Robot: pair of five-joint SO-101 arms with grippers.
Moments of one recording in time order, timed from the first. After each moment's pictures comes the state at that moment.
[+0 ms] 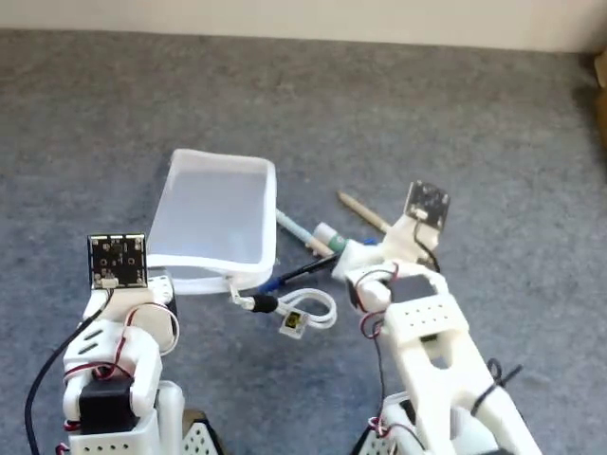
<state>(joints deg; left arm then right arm) -11.4 -103.8 79.8 66.8 1.8 -16.5 -37.2 64.4 37.6 -33.3</state>
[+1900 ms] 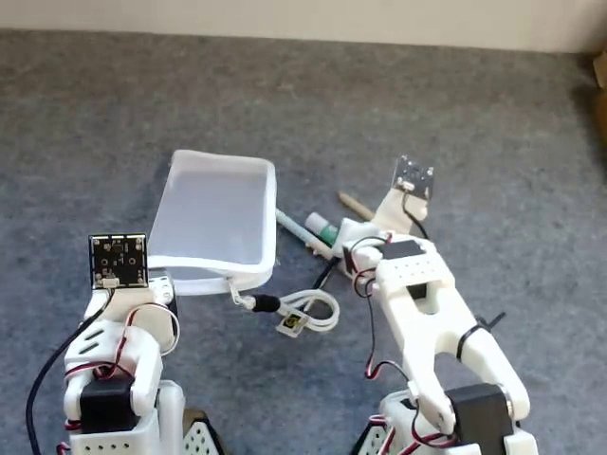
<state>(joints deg) -11.4 -103.8 79.8 67.3 1.8 -14.2 -17.9 52.8 31.2 -26.8</state>
